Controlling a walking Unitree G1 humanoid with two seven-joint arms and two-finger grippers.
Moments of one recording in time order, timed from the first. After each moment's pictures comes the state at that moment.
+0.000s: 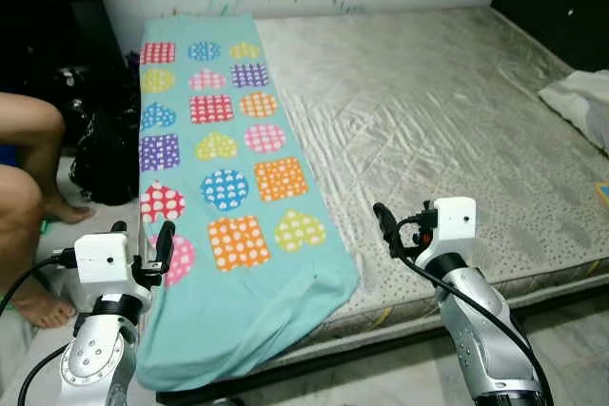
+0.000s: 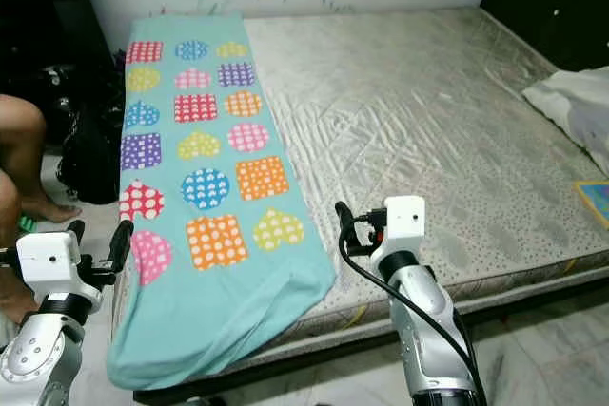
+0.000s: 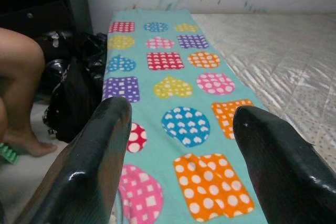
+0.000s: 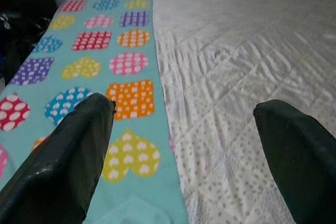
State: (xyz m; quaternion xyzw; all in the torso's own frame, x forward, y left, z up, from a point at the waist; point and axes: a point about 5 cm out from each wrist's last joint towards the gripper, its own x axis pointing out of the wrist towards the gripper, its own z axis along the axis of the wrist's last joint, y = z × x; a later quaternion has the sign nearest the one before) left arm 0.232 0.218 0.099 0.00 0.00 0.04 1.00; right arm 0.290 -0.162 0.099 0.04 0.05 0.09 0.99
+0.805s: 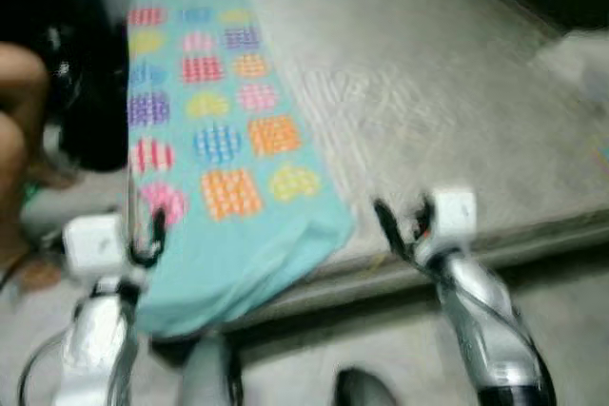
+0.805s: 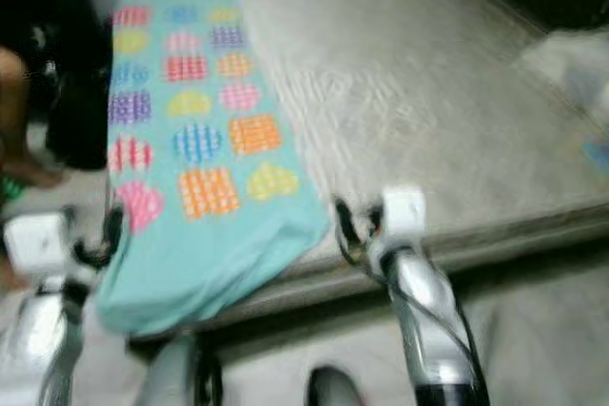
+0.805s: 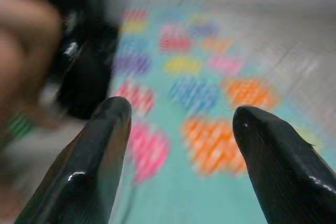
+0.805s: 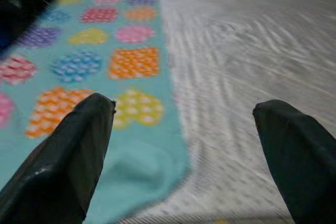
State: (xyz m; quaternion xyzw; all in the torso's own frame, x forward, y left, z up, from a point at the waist) left arm 0.238 0.221 0.100 -0.02 0.01 0.08 1.00; right arm 0.298 -0.156 0.113 0.02 0.03 0.12 0.99
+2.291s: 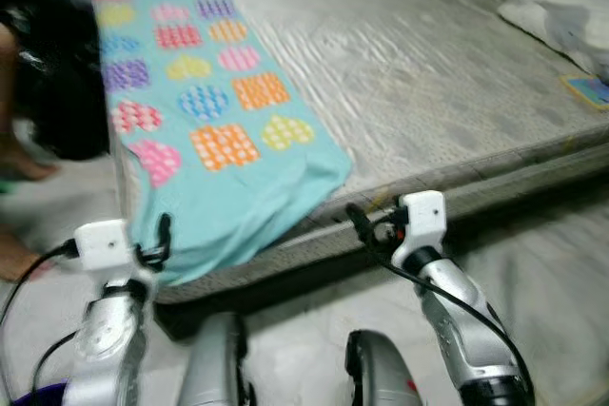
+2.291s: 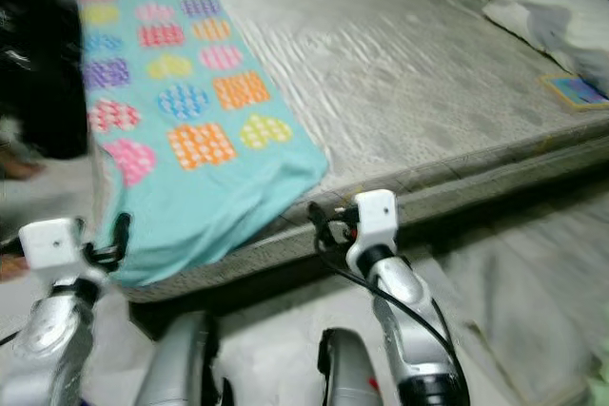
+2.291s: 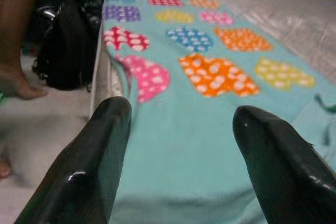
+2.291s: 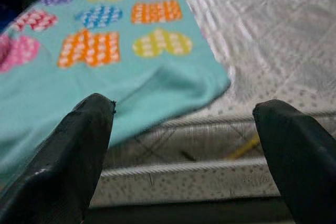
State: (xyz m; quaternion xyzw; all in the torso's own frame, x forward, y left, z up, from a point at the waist) left arm 0.257 0.209 0.103 -0.04 0.00 0.06 1.00; right arm 0.301 -0.140 0.098 0.02 0.05 0.15 0.99
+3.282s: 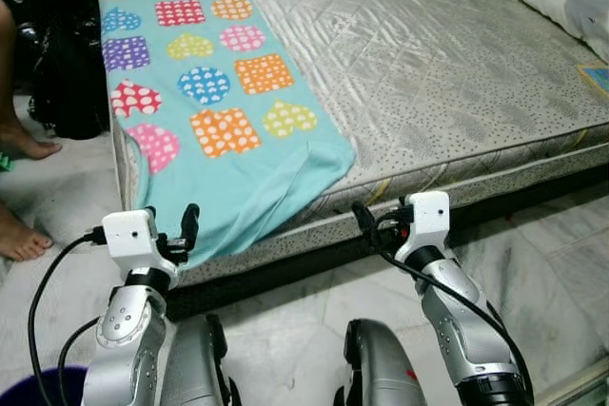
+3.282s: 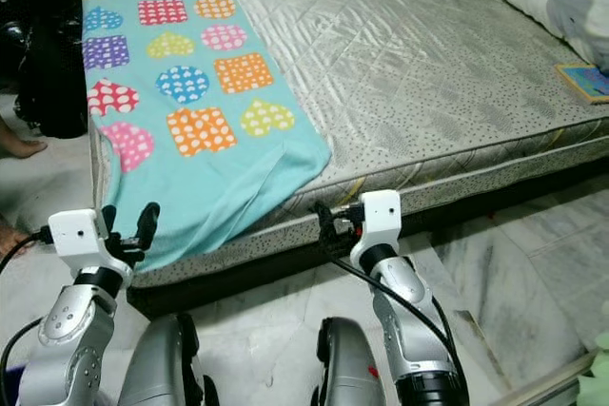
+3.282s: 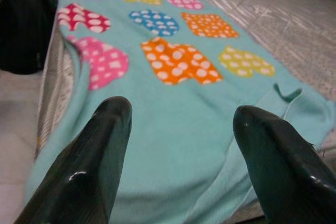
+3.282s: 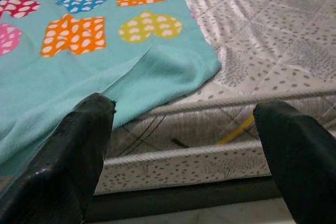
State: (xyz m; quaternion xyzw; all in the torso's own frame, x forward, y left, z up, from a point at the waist) left arm 0.265 0.195 0.101 -0.07 0.00 0.02 1.00; right arm 0.302 -0.141 0.098 0.04 0.05 0.14 0.99
